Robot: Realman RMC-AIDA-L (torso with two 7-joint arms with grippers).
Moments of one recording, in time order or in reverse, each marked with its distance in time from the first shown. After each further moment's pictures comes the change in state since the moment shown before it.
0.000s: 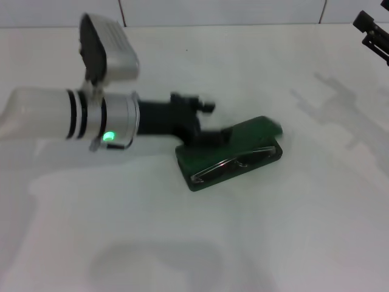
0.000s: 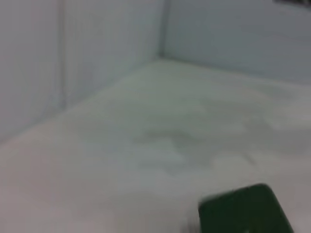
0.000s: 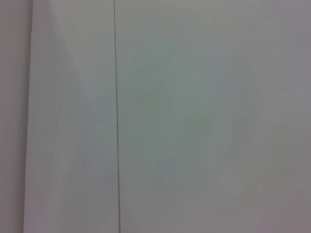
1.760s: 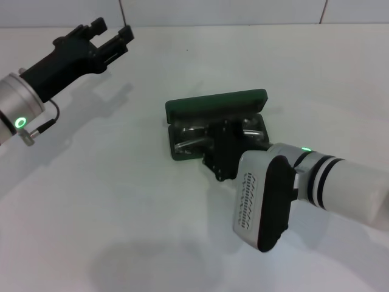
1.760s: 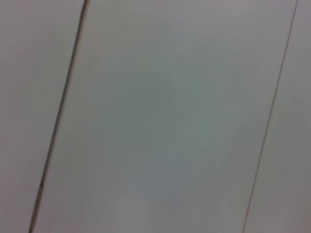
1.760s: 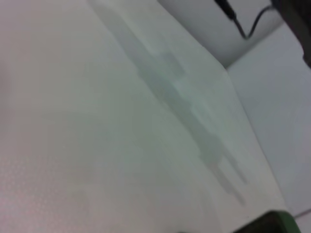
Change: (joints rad) left arm 0.280 0.030 0.000 -0.053 -0.725 0.198 0.084; right arm -0.121 -0.002 -1.719 -0.793 -0.182 1.429 0.187
